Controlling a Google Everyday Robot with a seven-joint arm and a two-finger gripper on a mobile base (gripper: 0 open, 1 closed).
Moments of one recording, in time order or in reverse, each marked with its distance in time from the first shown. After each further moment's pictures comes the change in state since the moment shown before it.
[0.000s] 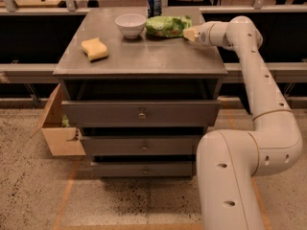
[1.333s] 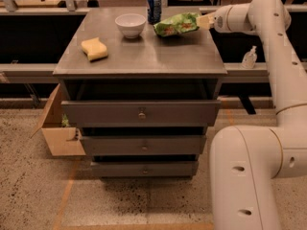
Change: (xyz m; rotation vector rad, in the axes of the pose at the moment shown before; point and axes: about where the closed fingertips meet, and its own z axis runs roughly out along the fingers) arm -0.045 -0.007 -0.070 0.005 0.047 0.010
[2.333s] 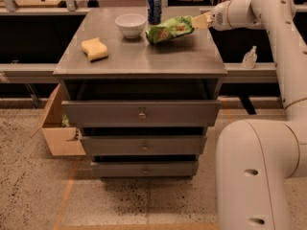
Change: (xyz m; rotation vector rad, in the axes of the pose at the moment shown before) arm -0.005 0.044 -0.020 -0.119 0.084 -0.012
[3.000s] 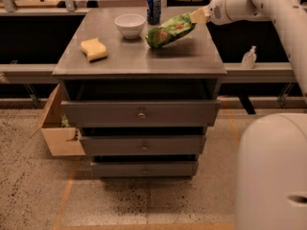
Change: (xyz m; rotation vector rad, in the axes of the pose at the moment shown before) arm -0.021 0.027 -0.025 0.052 0.032 -0.064
